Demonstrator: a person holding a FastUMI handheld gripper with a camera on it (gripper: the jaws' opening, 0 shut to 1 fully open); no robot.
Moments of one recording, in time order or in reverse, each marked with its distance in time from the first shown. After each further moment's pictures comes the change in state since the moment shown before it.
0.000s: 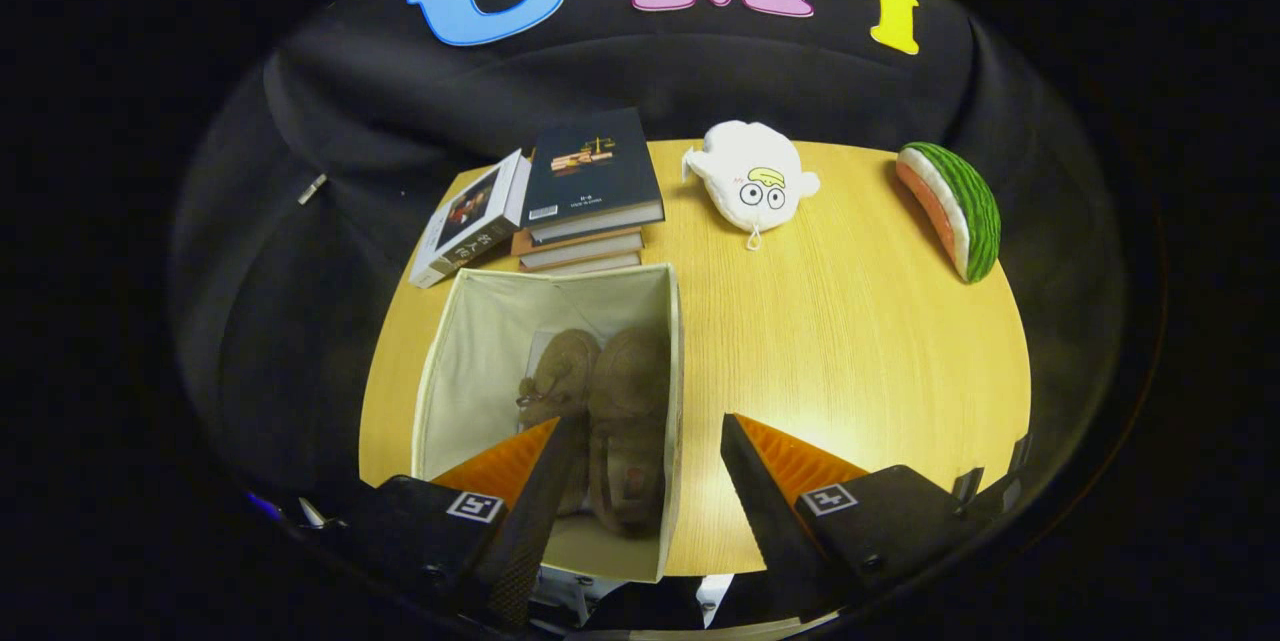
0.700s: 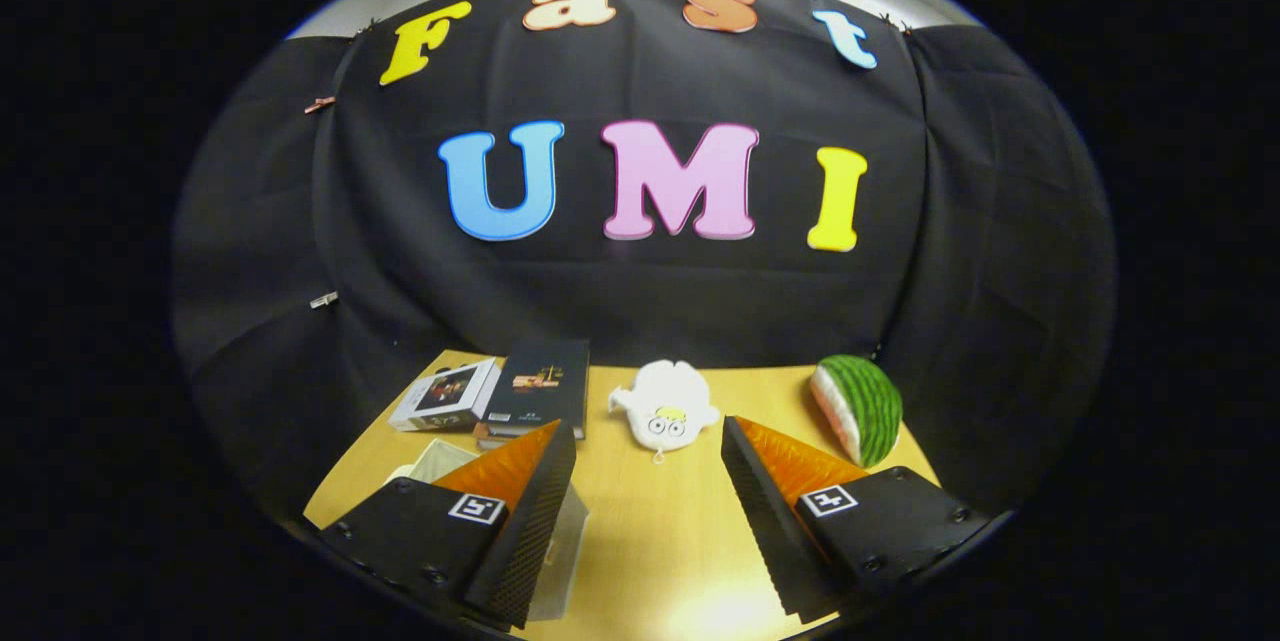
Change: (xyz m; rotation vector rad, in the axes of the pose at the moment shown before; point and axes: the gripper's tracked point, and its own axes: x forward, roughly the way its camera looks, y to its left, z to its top) arm -0.148 -0.101 0.144 -0.168 -0.689 -0.097
